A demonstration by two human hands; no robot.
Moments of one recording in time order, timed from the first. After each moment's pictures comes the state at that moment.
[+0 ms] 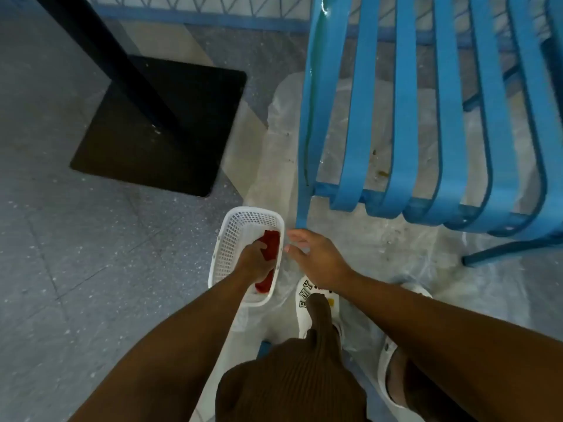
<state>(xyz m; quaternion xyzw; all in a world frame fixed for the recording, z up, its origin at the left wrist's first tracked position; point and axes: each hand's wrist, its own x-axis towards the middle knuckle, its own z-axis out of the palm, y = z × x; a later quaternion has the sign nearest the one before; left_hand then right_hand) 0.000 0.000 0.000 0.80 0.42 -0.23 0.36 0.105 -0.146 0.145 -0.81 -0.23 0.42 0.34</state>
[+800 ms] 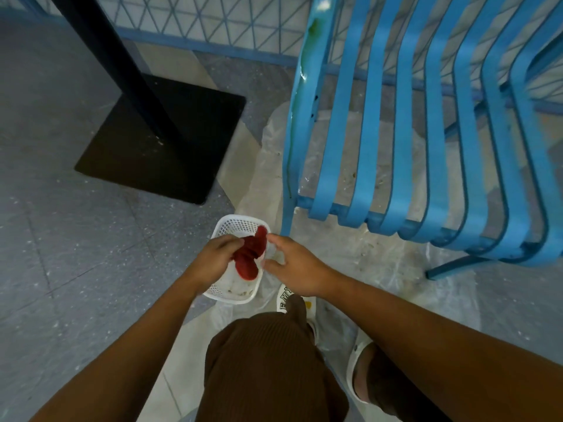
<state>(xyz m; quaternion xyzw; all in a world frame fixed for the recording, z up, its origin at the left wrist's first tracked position) -0.031 0.011 0.170 0.66 0.41 -0.07 0.62 0.097 -0.156 0.218 -0.76 -0.32 0.47 0.30</state>
